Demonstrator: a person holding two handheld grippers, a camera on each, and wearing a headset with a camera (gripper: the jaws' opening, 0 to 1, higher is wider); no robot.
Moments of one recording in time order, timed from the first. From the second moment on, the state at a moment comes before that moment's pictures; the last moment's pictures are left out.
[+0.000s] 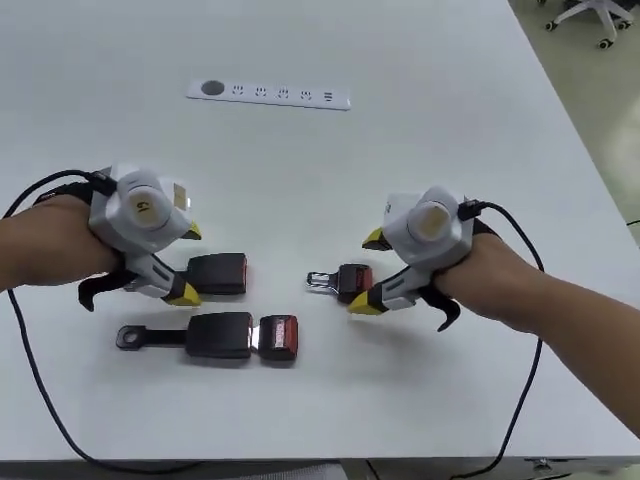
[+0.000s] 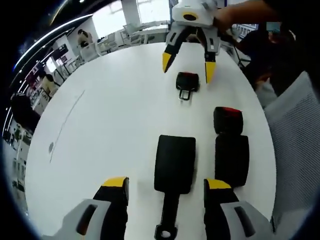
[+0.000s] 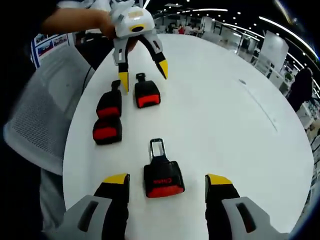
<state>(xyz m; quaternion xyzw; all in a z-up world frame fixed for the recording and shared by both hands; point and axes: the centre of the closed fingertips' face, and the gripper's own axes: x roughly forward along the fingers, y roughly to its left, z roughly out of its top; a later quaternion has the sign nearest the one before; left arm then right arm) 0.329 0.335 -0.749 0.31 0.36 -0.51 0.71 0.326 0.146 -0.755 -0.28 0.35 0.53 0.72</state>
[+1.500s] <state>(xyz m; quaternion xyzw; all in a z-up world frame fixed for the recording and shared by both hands) 0.219 0.438 -0.710 0.13 0.35 -0.34 0.86 0.233 0.126 -0.689 -0.16 0.31 0.40 0.85</state>
